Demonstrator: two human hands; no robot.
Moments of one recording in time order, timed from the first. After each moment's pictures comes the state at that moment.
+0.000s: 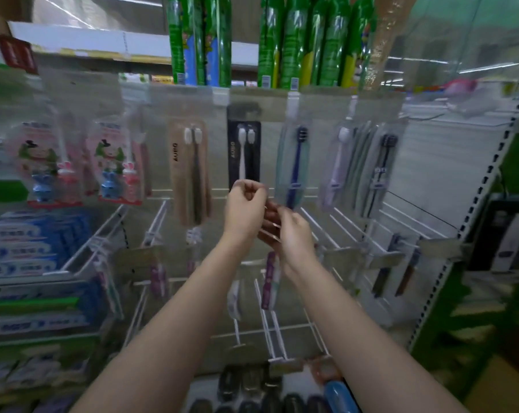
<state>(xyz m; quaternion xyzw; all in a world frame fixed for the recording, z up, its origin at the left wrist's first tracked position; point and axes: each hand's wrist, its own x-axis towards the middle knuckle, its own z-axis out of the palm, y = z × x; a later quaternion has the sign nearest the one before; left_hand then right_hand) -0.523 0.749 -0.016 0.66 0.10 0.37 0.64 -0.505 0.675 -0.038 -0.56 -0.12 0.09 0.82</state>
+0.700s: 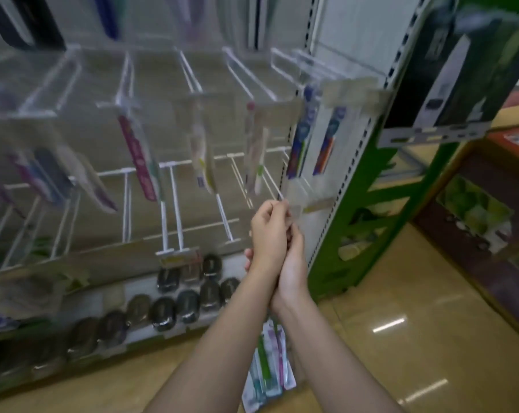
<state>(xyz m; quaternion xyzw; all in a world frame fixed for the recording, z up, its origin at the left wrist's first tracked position) -0.454 0.486 -0.274 0.59 0.13 0.18 0.78 -0.490 0.448 -0.272 -0.41 0.15 0.22 0.87</state>
